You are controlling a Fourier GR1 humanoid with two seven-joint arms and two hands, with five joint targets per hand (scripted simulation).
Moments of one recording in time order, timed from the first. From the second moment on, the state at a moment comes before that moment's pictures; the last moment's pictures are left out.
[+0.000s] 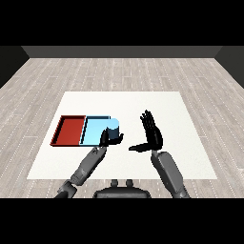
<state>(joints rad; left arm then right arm) -0.46 0.01 -0.40 -0.92 0.19 0.46 -0.41 -0.22 -0.11 0.31 -1.68 -0.36 -0.17 -0.21</state>
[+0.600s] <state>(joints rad) -0.53 0.20 -0.23 -0.78 0.20 0.40 -0.30 -0.06 -0.21 0.13 -1.79 -0.42 -0.11 -0.24</state>
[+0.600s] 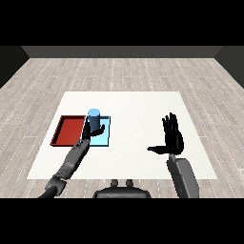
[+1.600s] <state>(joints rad) -0.81 0.23 -0.17 -0.12 0.07 0.40 -0.12 -0.10 -0.18 0.04 -1.58 -0.43 -0.06 -0.30</state>
